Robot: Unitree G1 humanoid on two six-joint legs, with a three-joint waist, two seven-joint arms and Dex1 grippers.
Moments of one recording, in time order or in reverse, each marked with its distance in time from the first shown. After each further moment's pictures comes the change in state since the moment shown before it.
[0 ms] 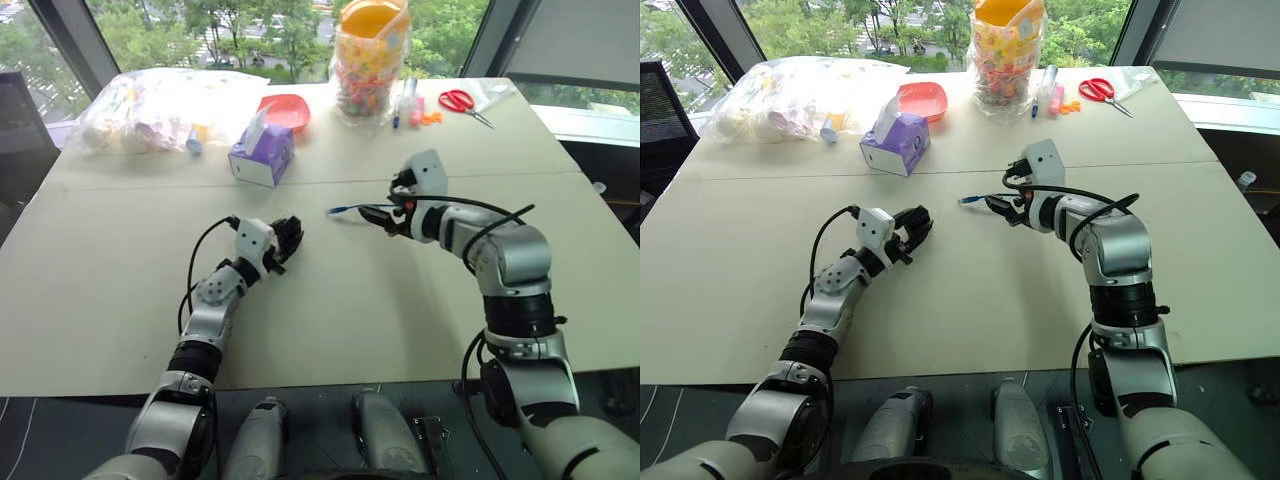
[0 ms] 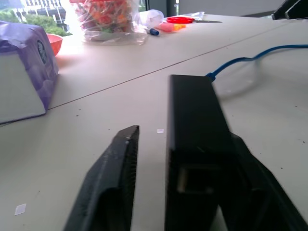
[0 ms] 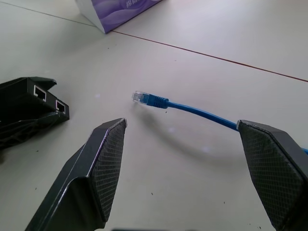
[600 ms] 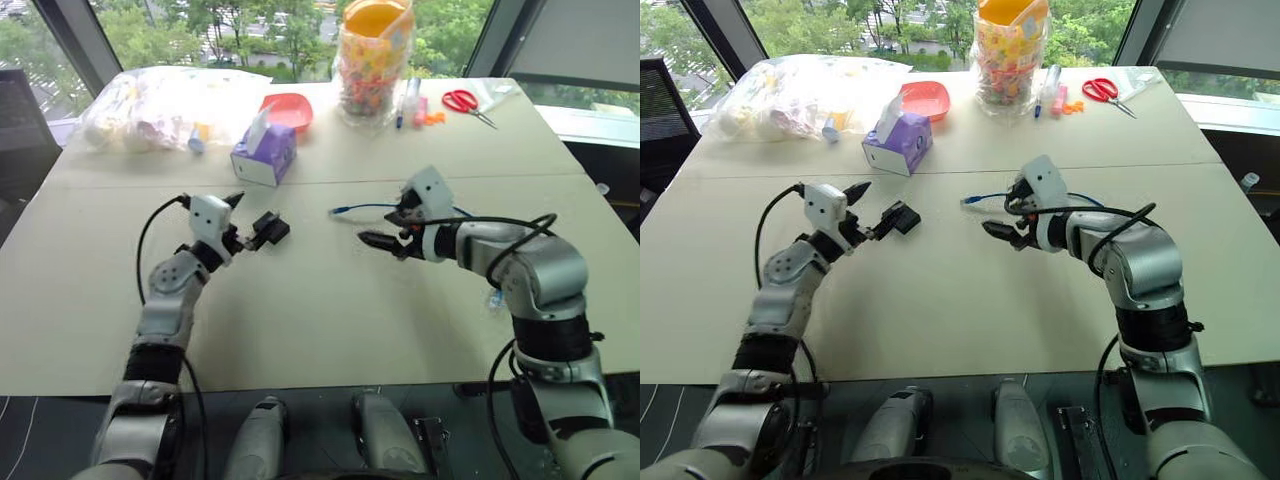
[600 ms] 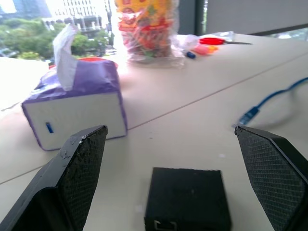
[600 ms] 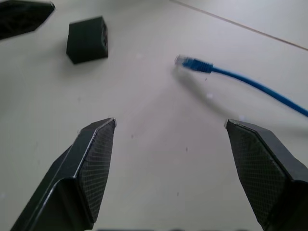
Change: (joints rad) left arm 0.142 0.206 0.085 -0.478 -0.210 0.401 -0.089; right arm 0.113 -0.188 0.064 -0.265 0.167 0.141 0.140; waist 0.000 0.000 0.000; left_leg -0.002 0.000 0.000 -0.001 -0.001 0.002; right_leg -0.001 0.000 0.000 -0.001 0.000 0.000
